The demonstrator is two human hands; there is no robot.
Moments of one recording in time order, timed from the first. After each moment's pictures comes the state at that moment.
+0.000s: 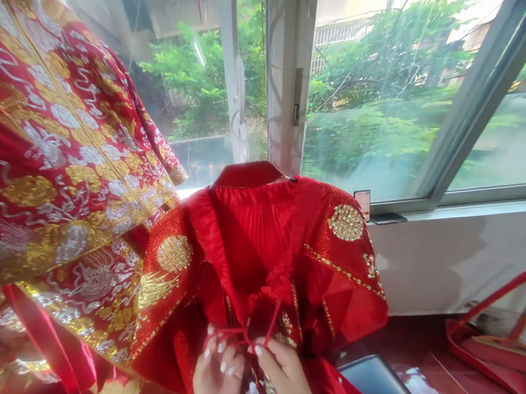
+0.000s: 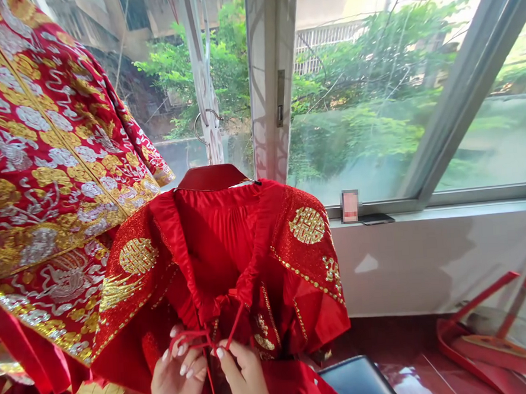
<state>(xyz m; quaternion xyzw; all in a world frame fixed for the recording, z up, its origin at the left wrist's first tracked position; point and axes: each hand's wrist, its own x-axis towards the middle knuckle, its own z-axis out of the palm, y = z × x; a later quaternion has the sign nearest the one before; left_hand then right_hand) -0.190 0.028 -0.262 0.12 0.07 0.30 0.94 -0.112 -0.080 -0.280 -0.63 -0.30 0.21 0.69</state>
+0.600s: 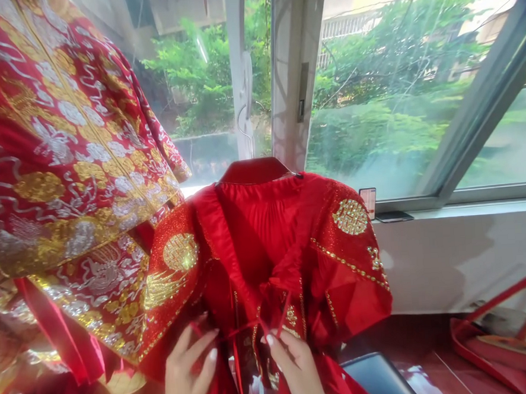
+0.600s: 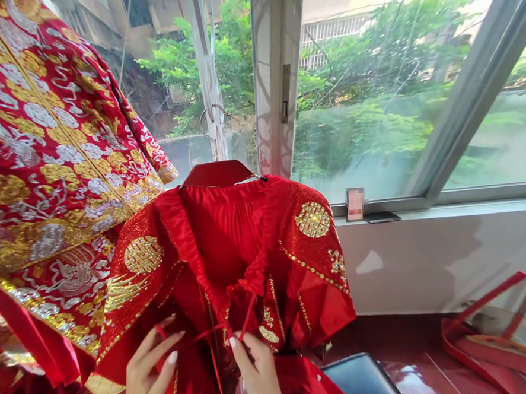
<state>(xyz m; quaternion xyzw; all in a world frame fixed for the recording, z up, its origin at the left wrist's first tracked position) -0.248 0.091 -0.256 0.82 0.16 0.44 0.32 -0.107 -0.085 -0.268 -0.64 -0.24 0.19 0.71</state>
